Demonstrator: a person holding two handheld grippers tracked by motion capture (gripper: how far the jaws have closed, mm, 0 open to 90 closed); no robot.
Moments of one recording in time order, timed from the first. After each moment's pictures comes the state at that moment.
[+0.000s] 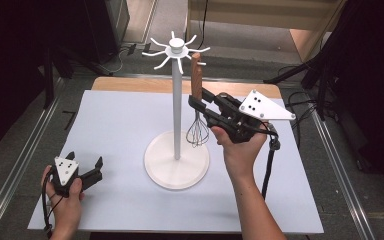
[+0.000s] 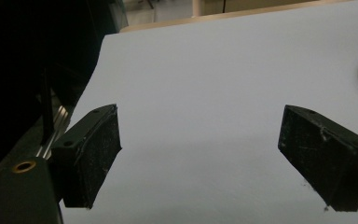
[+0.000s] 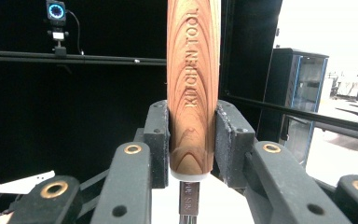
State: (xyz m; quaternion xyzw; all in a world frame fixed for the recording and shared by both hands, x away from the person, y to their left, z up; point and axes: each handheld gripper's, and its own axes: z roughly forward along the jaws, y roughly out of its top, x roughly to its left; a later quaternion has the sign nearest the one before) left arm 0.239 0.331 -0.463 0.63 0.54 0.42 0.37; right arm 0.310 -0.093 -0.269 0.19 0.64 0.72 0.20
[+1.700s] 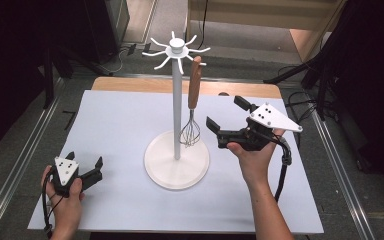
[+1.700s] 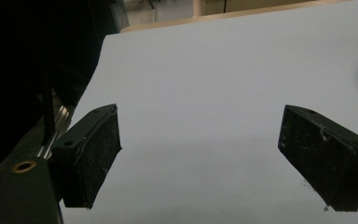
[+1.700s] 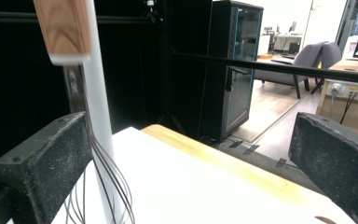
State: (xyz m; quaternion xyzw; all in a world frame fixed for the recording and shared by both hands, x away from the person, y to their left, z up) left arm 0.239 0.331 -0.464 0.63 0.54 0.42 0.37; right arm 0.310 -0.128 -0.309 0.30 0.66 0.64 0.25
